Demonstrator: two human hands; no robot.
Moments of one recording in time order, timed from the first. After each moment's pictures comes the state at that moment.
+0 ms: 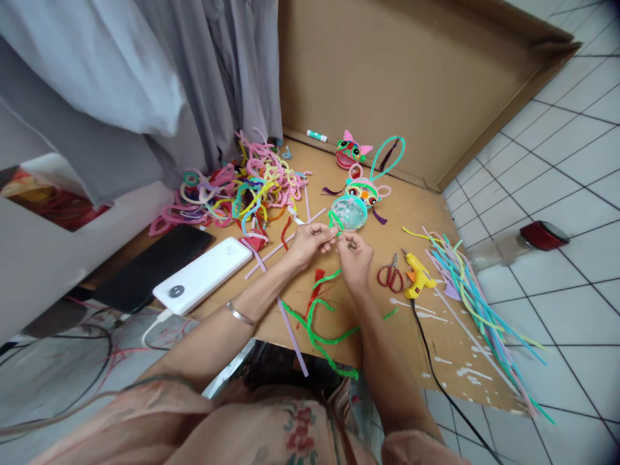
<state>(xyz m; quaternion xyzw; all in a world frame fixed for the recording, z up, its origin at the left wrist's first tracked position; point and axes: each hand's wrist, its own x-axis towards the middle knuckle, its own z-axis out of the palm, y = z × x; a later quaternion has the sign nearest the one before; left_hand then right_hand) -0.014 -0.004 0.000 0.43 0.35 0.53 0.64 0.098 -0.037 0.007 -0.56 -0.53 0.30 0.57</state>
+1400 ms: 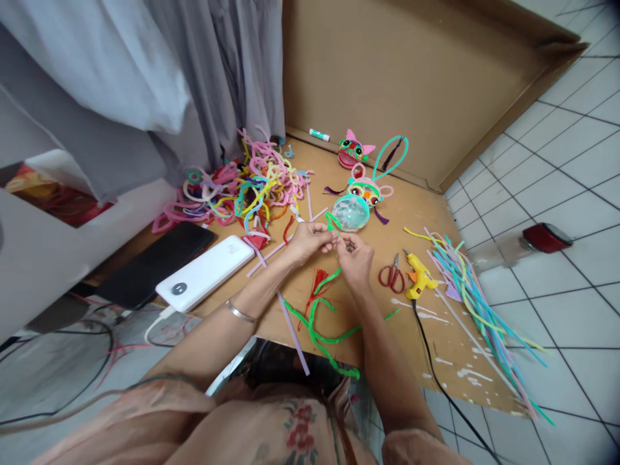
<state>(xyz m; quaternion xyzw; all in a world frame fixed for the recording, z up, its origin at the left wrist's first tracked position) -0.022 -0.003 0.004 0.48 0.38 0.48 0.63 0.100 -0.034 -0.003 -0.56 -0.56 0.29 0.54</state>
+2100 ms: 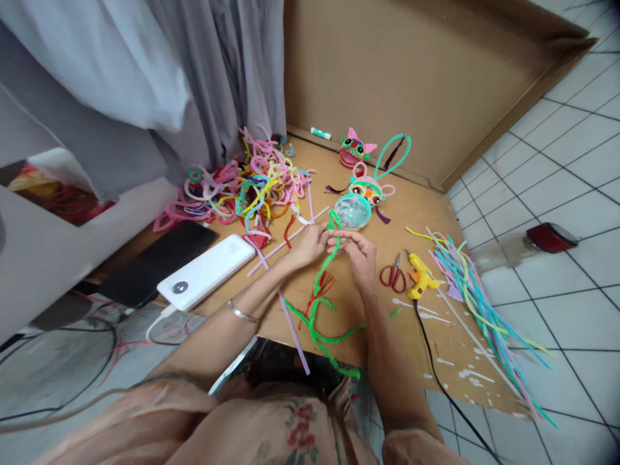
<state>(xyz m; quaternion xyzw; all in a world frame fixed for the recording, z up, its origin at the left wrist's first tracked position) -0.030 0.001 -0.002 0.70 0.45 0.41 0.38 0.105 -0.039 0.013 -0.46 -0.56 0.43 0.53</state>
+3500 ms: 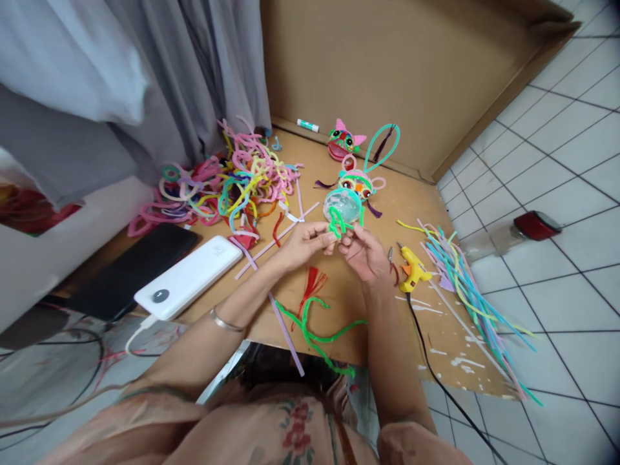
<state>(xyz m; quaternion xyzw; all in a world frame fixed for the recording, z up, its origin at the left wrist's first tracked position) -0.029 -0.018 0.019 0.64 0.23 0.46 0.57 0.130 -0.036 0.033 -0.33 -0.31 0.68 0.58</state>
